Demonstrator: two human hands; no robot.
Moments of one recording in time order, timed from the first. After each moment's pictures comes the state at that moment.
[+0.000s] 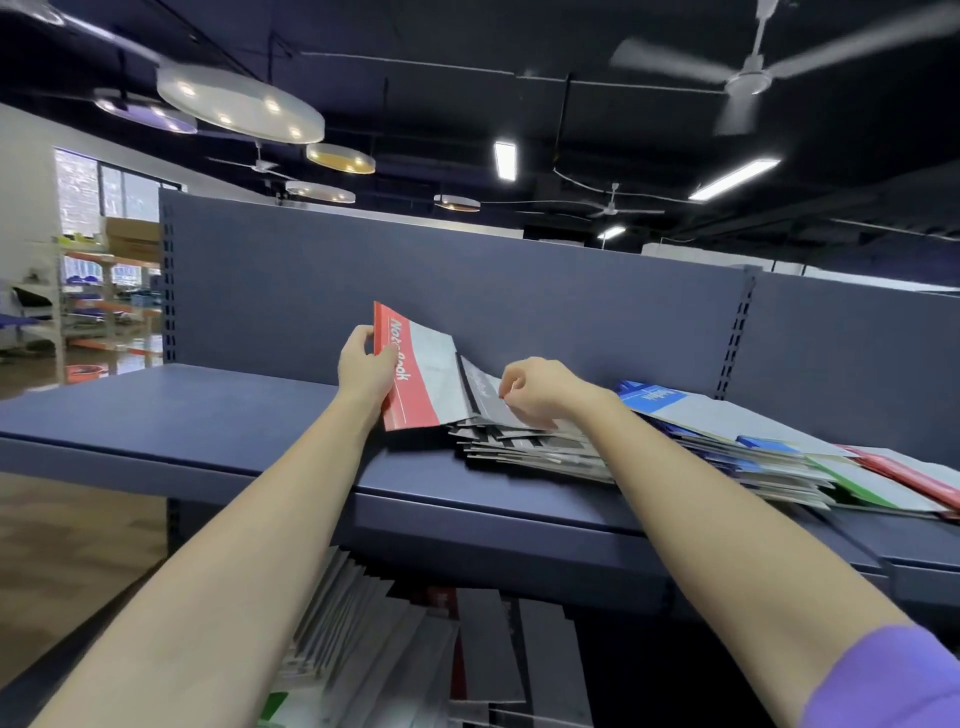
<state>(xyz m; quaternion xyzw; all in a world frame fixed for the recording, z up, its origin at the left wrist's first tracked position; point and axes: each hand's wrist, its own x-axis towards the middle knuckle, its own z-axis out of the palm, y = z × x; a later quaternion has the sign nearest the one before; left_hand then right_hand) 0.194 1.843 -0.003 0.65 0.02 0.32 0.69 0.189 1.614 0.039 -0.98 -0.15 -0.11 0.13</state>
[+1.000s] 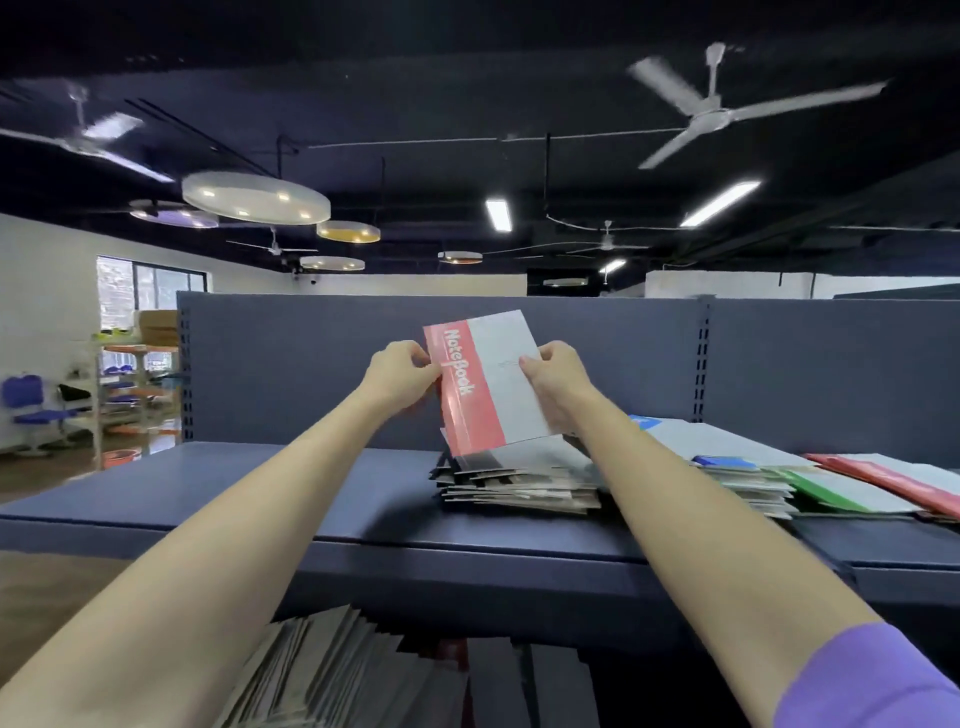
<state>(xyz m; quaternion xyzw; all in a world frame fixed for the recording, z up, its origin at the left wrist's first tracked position) 0.135 1.795 0.088 0.87 -0.03 0.28 0.39 0.177 1.581 0.084 -0.79 -0.10 -0.20 0.57</state>
